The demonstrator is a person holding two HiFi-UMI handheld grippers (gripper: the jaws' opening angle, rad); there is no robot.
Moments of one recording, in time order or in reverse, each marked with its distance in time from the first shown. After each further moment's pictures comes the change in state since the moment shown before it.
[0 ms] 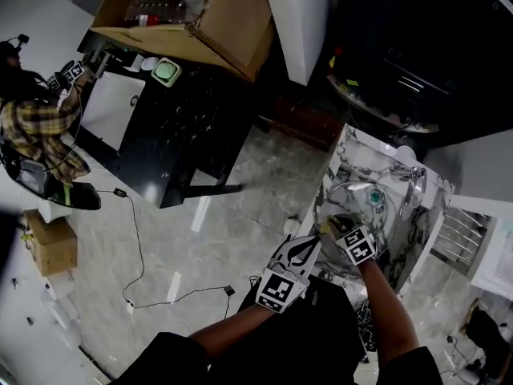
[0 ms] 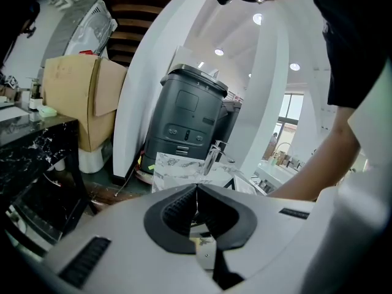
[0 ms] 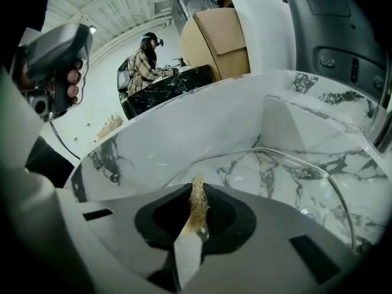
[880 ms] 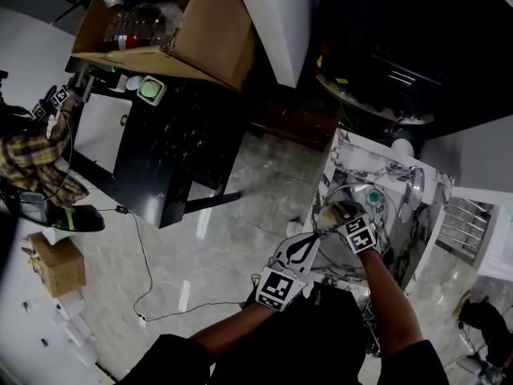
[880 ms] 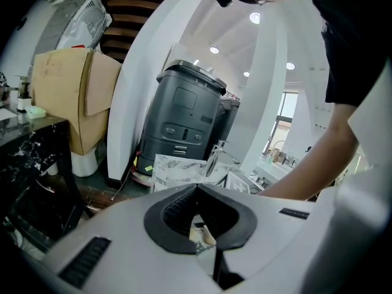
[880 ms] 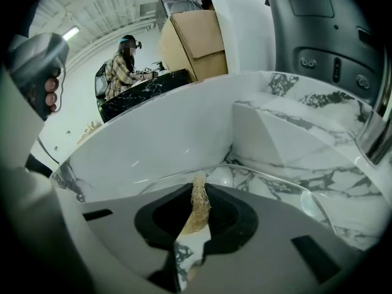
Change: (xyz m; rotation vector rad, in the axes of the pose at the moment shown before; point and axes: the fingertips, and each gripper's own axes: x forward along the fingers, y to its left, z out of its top) left arm 0.022 0.023 0.013 0.029 0.020 -0.052; right arm 0.012 -0.056 0.027 0.090 -0.032 -0.144
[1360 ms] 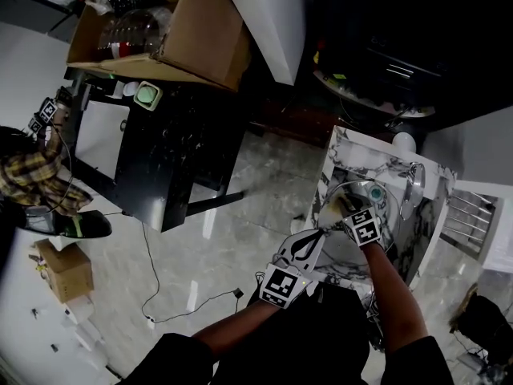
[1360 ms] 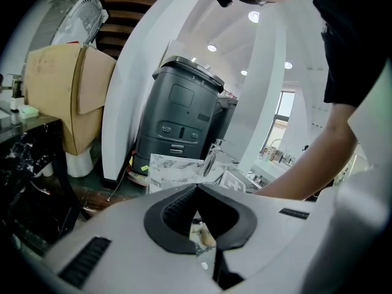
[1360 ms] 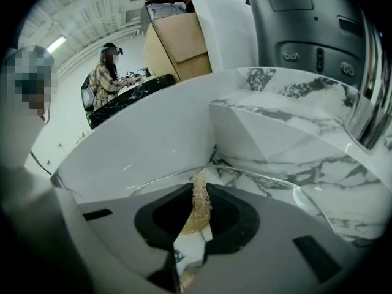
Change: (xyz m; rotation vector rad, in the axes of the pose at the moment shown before) left arm 0.015 -0.004 0.003 0.010 0.016 -0.032; right arm 0.001 -0.027 0.001 0.097 -0.025 -0.051
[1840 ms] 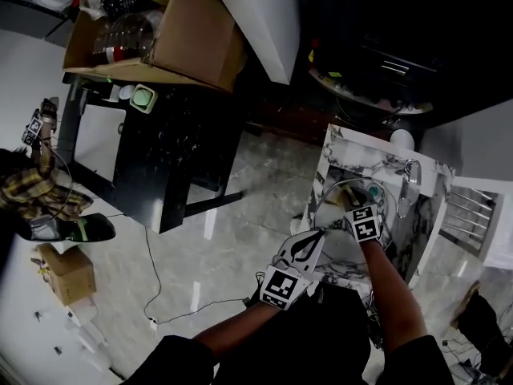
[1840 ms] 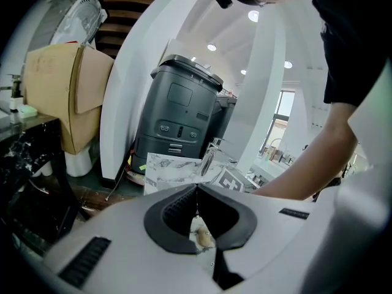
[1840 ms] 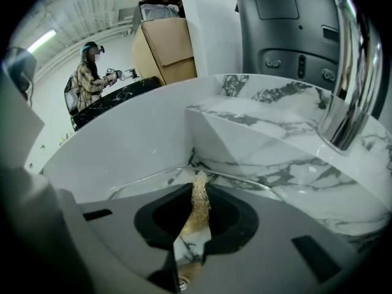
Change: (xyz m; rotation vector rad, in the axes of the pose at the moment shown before) left arm 0.006 -0.011 -0.002 0.001 0.007 0.001; right arm -0.007 -0.033 0.001 0.041 -0.031 -0.131
